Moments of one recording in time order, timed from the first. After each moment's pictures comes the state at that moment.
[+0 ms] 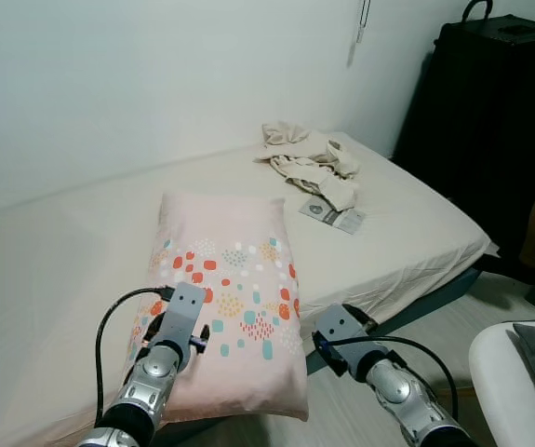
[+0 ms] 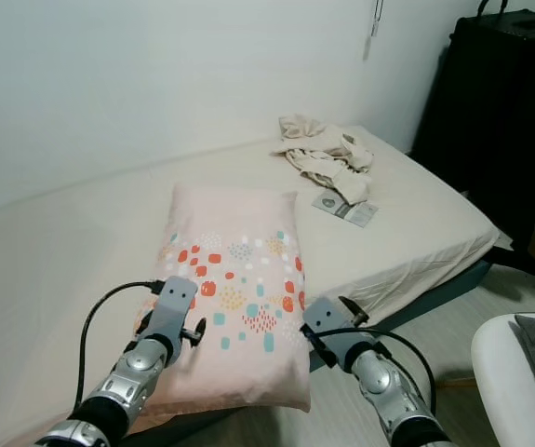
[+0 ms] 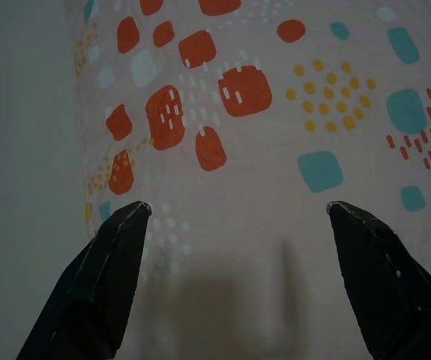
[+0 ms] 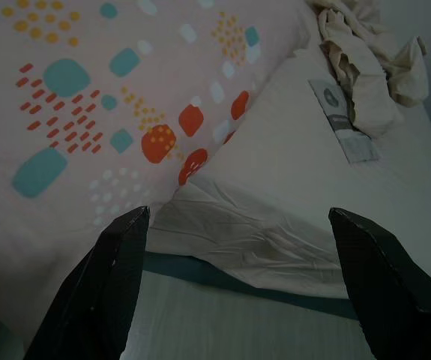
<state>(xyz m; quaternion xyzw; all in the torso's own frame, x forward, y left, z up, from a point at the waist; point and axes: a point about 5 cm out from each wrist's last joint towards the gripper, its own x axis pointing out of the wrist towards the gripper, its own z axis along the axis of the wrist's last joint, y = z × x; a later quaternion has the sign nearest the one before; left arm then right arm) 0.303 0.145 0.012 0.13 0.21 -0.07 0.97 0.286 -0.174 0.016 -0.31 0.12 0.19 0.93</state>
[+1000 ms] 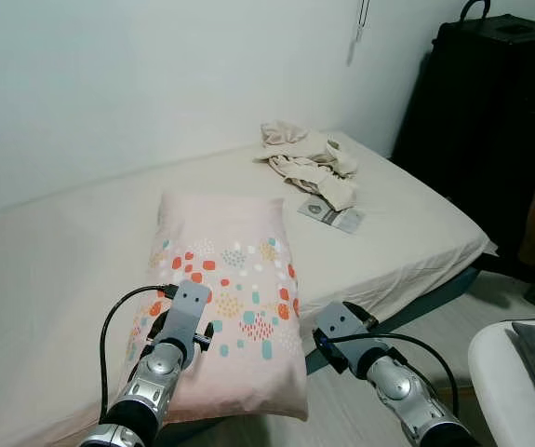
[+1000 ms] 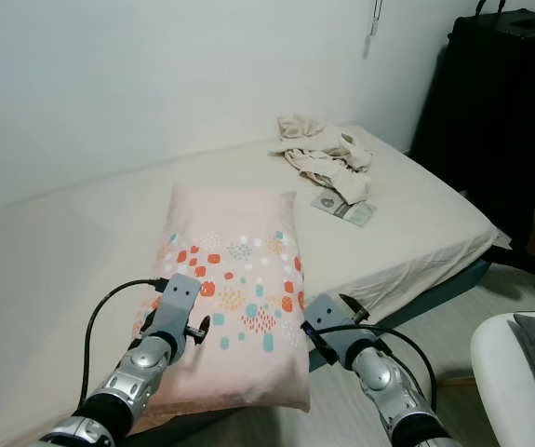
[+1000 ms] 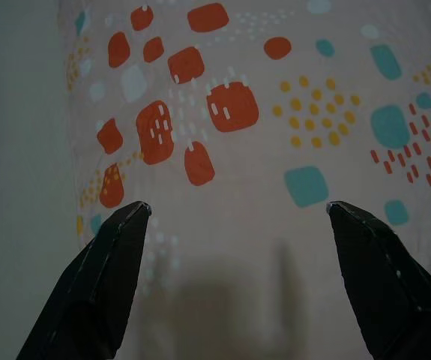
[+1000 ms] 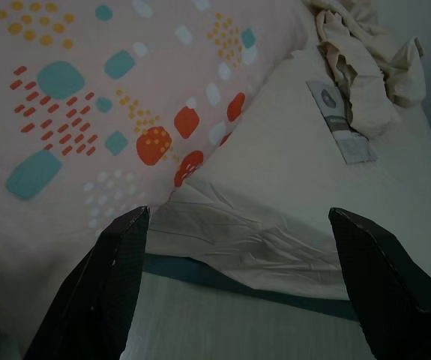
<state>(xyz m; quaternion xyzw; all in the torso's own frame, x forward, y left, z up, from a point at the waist) 0.307 0.139 0.015 0.13 0.20 -0.07 0.97 0.289 -0.175 0.018 -0.31 0.12 0.19 0.92</state>
